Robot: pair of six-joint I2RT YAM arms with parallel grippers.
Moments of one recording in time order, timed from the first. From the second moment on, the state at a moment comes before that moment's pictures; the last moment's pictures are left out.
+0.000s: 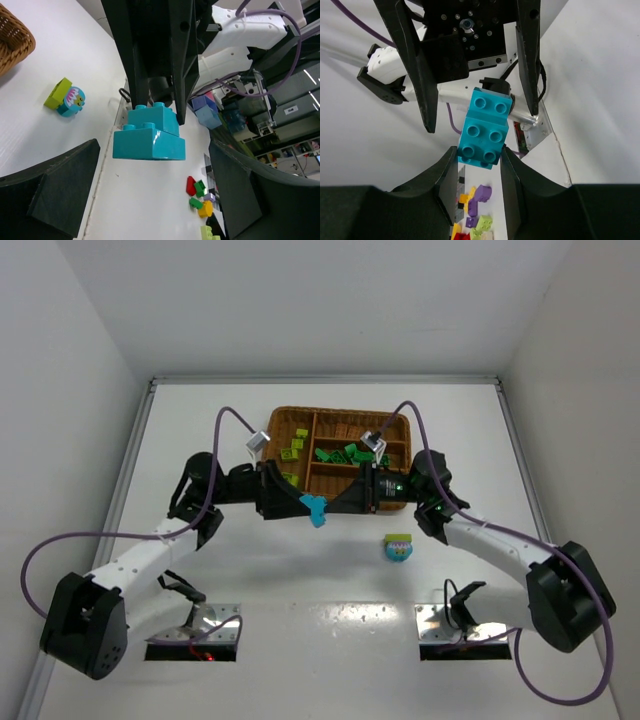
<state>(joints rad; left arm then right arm) -0.39 1.07 0.55 0.58 1.08 -0.93 0.55 1.23 0.56 0.69 -0.96 1.07</state>
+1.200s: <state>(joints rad) -0.40 1.09 0.61 0.46 1.06 -0.86 0.56 1.22 0.62 0.53 -0.96 0.93</state>
